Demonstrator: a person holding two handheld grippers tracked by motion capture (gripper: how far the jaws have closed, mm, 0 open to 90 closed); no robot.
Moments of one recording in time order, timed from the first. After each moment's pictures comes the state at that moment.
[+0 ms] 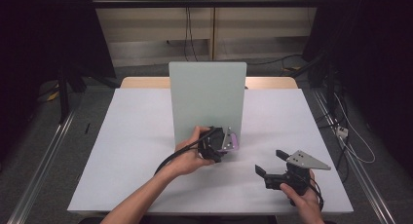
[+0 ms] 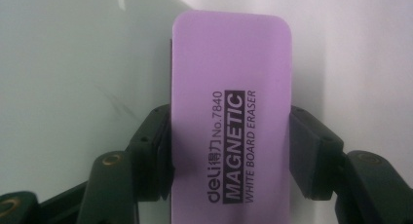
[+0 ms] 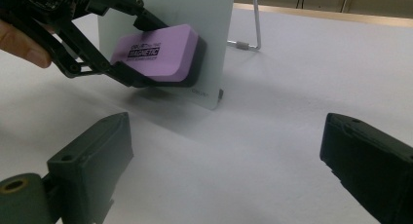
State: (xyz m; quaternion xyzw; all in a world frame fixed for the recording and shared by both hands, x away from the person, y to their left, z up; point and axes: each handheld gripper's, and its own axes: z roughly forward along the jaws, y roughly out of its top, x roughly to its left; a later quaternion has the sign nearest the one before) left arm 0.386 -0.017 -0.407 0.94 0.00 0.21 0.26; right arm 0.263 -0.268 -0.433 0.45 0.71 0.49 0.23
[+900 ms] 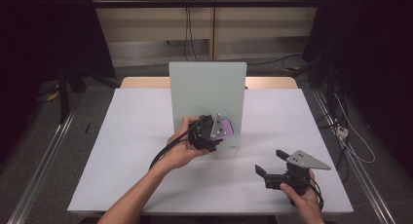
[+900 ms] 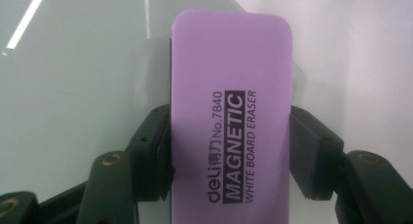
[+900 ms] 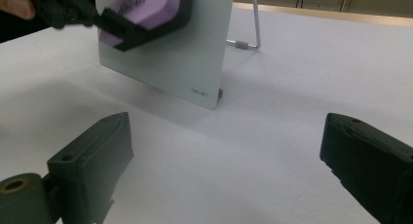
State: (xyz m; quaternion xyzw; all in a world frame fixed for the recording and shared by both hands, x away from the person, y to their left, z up) left arm 0.394 0.000 -0.387 0.92 0.04 0.23 0.30; right arm 0.263 -0.267 -0.433 0.45 0.71 0.49 0.23
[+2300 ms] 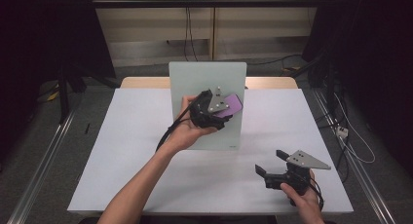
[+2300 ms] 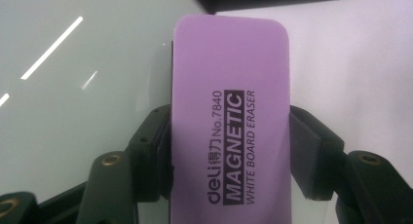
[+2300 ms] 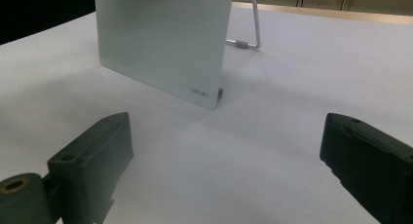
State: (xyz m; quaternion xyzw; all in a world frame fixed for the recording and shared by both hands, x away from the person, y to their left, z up) left arm 0.420 -0.014 -0.332 0.88 0.07 0.24 0.41; right arm 0.264 -0.267 -0.433 0.45 0.71 0.49 0.23
